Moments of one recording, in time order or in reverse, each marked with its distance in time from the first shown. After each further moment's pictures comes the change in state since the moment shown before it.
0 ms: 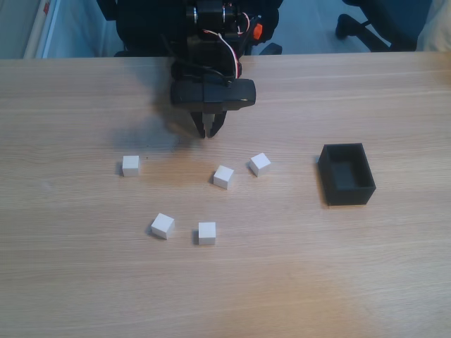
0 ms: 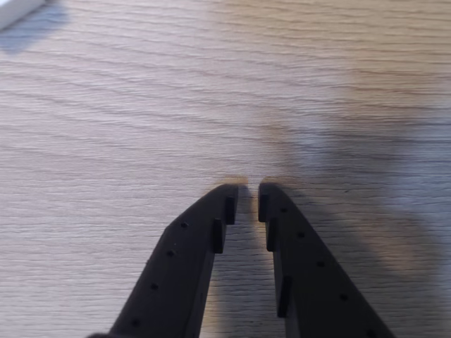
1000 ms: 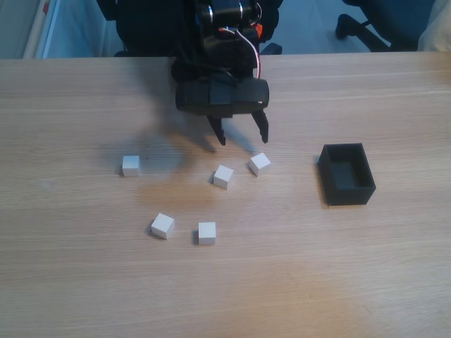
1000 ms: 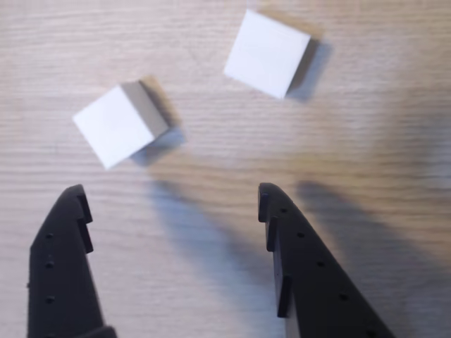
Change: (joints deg) arm -9.6 -42.8 -23.7 -28.3 17.4
